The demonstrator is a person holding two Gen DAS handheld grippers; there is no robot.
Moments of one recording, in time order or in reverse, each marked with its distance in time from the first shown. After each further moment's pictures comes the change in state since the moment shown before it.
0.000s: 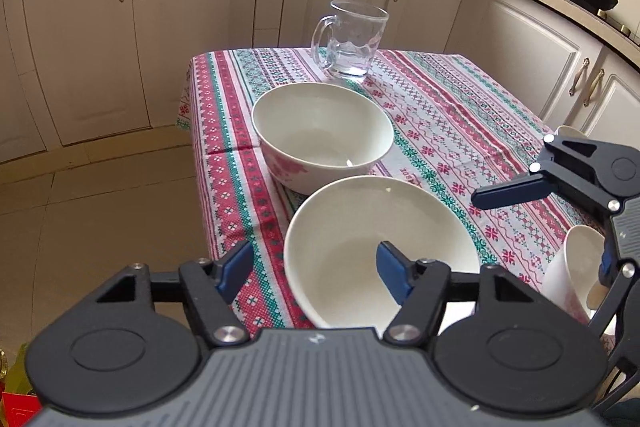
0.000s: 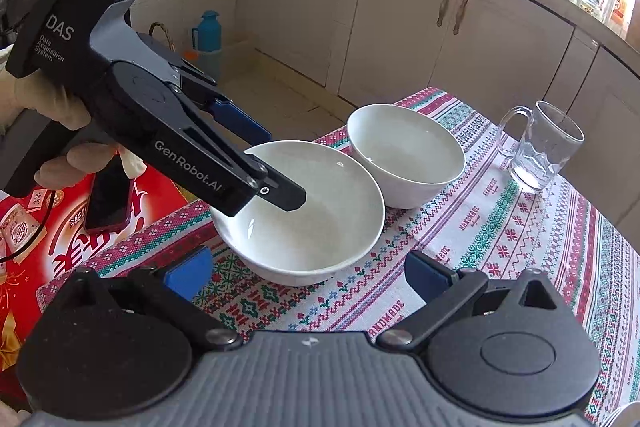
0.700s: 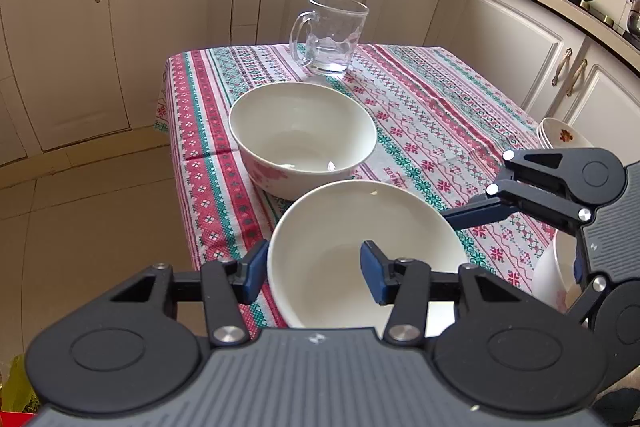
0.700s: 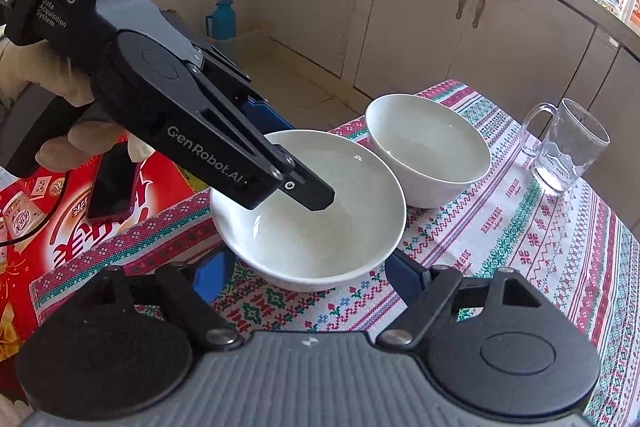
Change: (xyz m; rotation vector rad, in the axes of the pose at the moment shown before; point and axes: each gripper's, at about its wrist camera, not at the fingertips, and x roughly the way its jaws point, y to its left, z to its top) left arm 0.007 -0.001 0.007 0.035 0.021 -0.059; right arm 0.015 0.002 0.001 -0.033 0.020 0.035
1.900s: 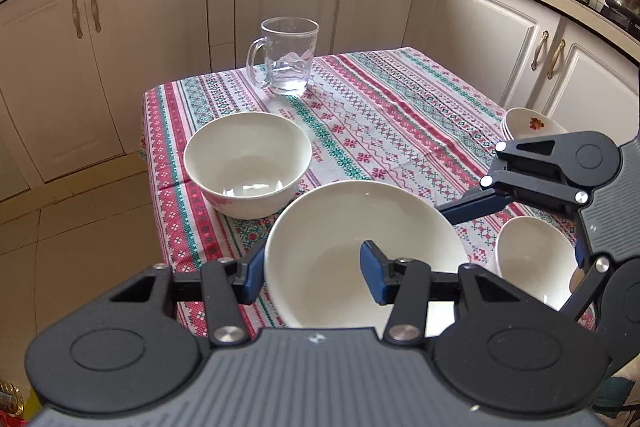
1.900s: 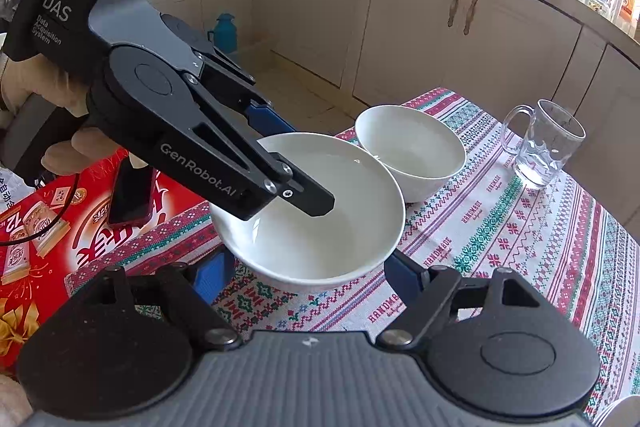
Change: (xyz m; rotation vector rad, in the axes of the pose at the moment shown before) left arm -0.030 -0.052 0.011 0.094 -0.013 0.019; right arm -0.053 0.000 -0.009 0.038 -0.037 0.010
